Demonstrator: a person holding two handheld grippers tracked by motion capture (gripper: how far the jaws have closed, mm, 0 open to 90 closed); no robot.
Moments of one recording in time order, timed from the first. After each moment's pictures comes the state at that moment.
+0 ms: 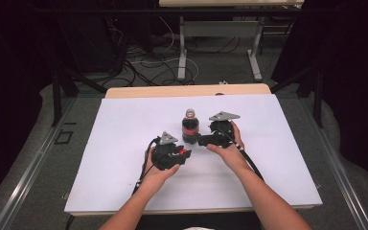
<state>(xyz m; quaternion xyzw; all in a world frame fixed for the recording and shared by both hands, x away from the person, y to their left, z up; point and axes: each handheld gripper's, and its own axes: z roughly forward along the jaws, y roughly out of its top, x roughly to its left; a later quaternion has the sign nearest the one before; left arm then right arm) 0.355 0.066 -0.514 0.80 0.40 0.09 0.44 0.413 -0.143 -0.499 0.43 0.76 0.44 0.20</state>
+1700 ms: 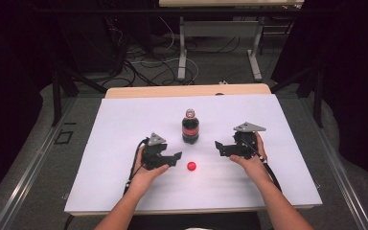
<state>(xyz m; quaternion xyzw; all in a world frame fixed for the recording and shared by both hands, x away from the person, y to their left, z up) 0.373 0.120 -0.531 0.79 0.42 0.12 0.43 0.387 -0.208 -0.519 0.46 0.74 0.44 0.22</state>
